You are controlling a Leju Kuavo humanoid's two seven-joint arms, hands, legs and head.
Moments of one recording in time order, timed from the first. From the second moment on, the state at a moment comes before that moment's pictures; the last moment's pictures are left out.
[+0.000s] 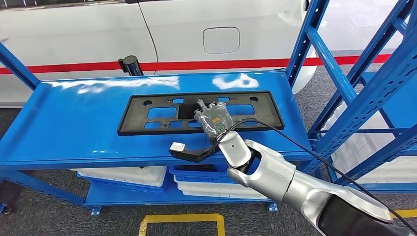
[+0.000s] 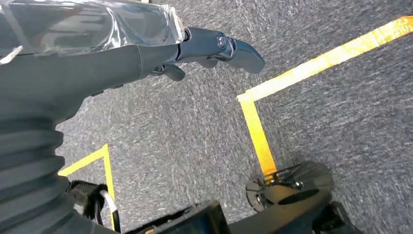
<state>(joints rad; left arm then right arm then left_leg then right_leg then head) -0.13 -0.02 -1.25 -0.23 0.79 0.54 -0.01 -0.87 -0.13 1.12 -1.26 0.96 0.04 0.54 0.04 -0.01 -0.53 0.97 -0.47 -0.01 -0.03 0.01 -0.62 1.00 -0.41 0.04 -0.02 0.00</state>
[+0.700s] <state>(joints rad) -0.13 -0.02 -1.25 -0.23 0.78 0.52 0.00 -0.85 -0.14 1.11 -1.27 0.94 0.05 0.53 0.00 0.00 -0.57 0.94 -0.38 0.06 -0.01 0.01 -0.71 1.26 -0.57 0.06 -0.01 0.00</state>
